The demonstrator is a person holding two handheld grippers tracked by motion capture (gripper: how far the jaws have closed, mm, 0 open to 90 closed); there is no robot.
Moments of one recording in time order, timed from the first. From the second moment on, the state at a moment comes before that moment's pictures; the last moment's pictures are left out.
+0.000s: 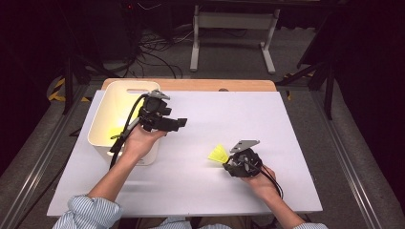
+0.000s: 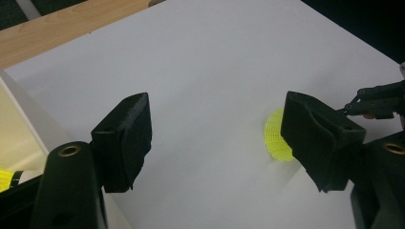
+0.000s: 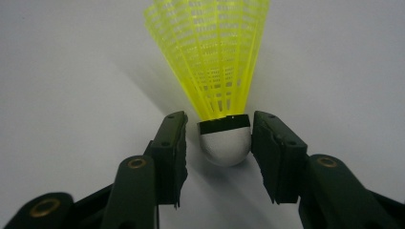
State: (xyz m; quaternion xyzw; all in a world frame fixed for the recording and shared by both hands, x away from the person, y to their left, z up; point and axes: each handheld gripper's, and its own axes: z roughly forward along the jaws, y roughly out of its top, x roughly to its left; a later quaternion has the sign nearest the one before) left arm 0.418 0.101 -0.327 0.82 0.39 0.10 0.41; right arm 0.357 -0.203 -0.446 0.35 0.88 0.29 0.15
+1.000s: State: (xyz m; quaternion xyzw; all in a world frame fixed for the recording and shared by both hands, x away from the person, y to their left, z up) left arm 0.415 0.098 -0.331 0.82 0.38 0.09 0.41; right arm 0.361 -0.202 -0.436 0.34 0.89 0.28 0.15
